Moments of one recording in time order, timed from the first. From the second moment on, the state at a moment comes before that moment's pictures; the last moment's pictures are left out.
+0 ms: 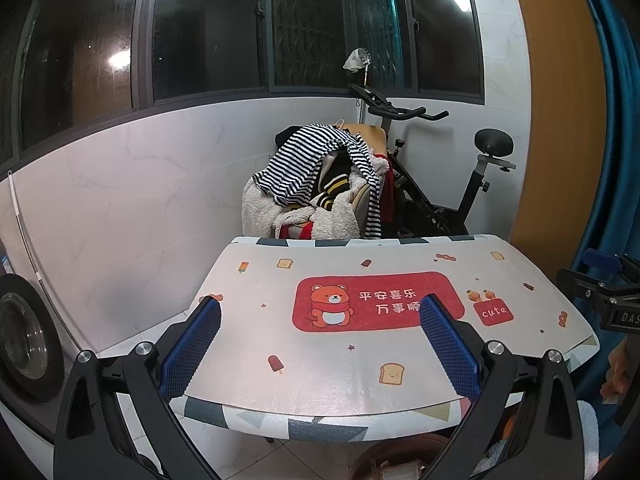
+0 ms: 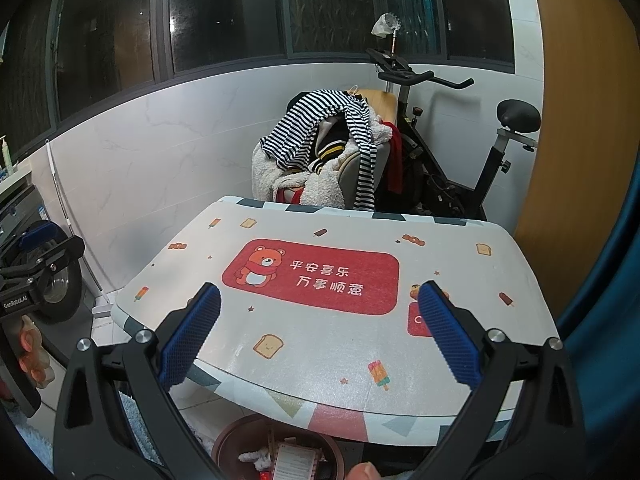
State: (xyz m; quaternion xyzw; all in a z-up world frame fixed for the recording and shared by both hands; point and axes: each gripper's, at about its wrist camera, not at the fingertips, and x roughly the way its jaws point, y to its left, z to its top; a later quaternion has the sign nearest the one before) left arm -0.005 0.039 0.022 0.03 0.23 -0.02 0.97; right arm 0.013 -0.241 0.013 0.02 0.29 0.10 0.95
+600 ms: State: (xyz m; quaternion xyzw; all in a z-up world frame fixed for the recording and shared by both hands) left arm -0.008 0.035 0.013 0.04 0.24 -0.03 0.97; right arm 0.014 -0.247 0.011 0.03 0.30 0.10 0.95
